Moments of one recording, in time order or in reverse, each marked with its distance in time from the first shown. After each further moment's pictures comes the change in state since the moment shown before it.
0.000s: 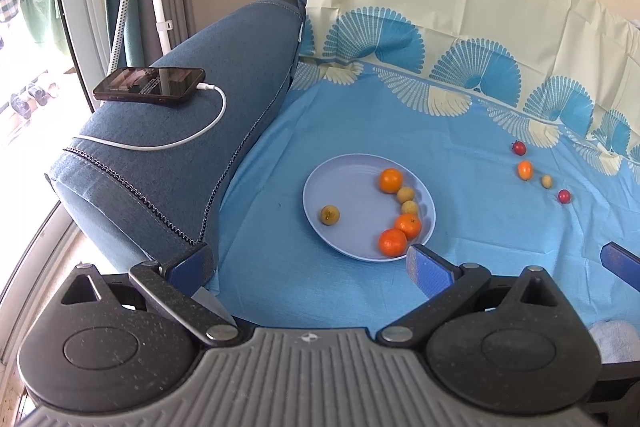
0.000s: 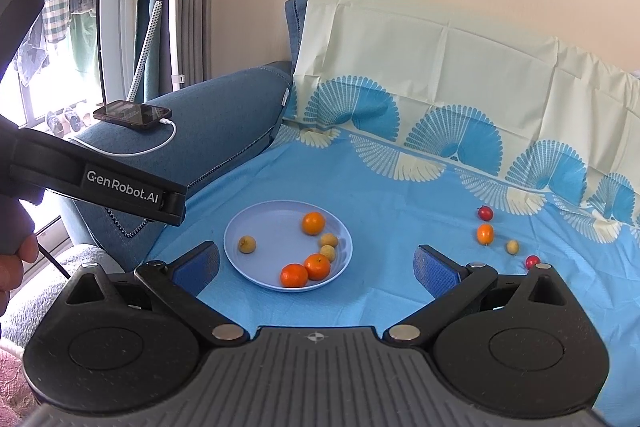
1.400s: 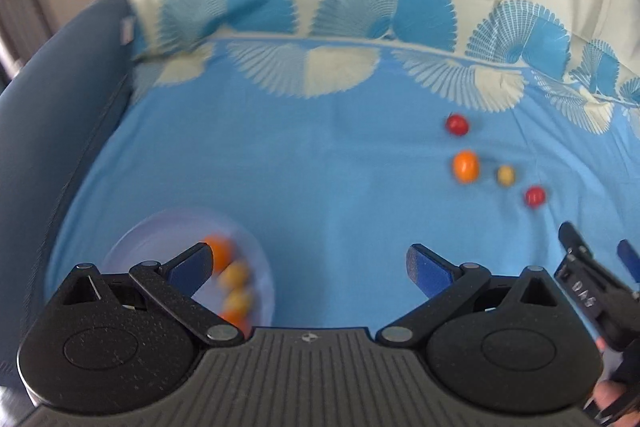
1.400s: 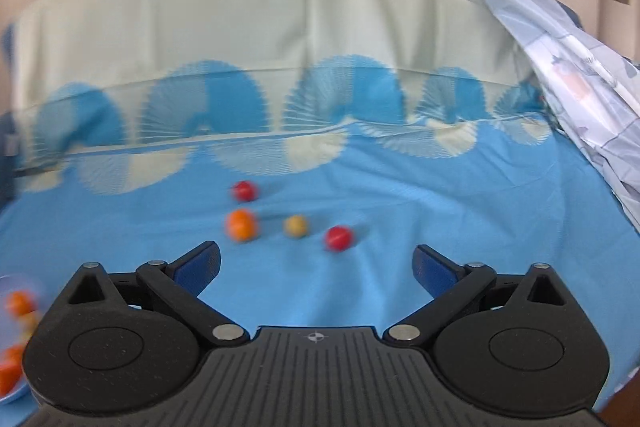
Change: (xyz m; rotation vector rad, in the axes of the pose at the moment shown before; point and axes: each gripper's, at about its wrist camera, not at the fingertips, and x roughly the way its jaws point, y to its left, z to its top) left arm 0.194 -0.256 0.100 0.212 0.151 -0.076; right arm 0.176 -0.287 -0.063 0.399 0.014 -0.520
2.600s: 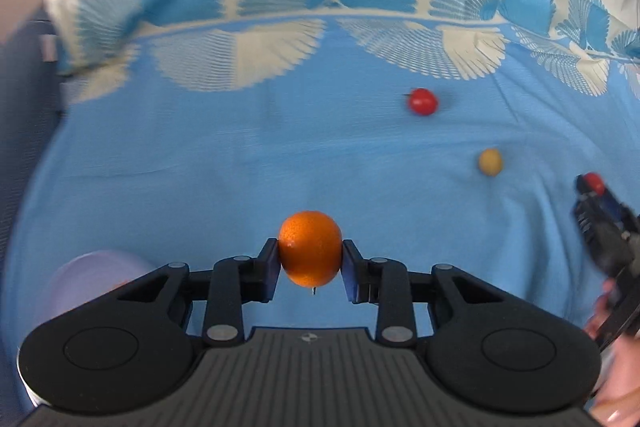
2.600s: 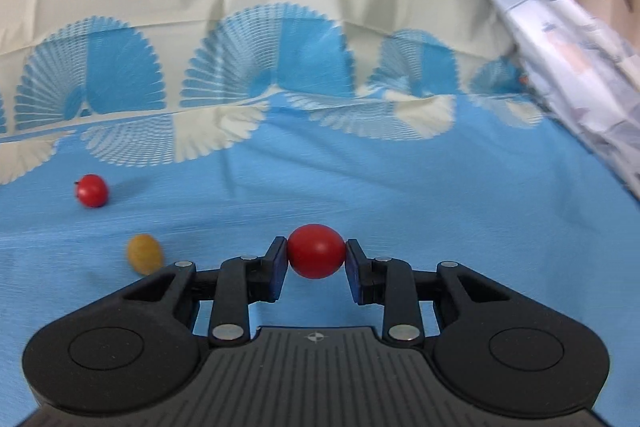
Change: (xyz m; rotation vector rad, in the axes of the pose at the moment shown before) left arm 0.048 -0.037 0.017 0.107 0.065 -0.017; right arm 0.120 -0.055 -0.010 0.002 -0.002 -0.146
